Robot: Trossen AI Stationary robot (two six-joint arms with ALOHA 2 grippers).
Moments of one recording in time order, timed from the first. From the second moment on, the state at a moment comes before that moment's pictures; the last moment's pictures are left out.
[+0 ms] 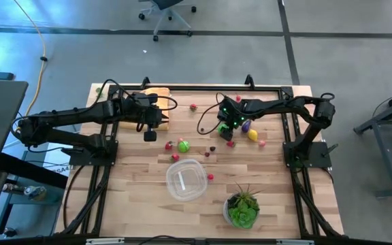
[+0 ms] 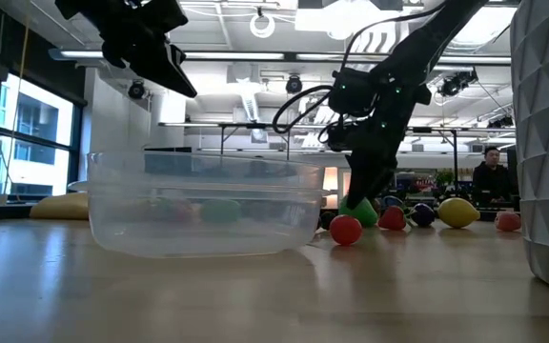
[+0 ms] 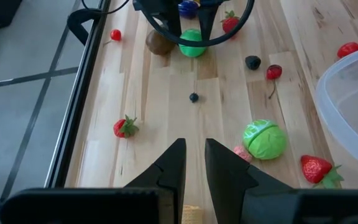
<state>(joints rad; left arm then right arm) 0.43 1.05 0.82 -0.47 0.03 0.41 -0.41 1.72 0.96 -0.40 -0.15 0.04</state>
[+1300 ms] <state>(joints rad) 0.43 1.05 0.82 -0.47 0.03 0.41 -0.35 1.79 0.98 -0.39 -0.04 0.08</state>
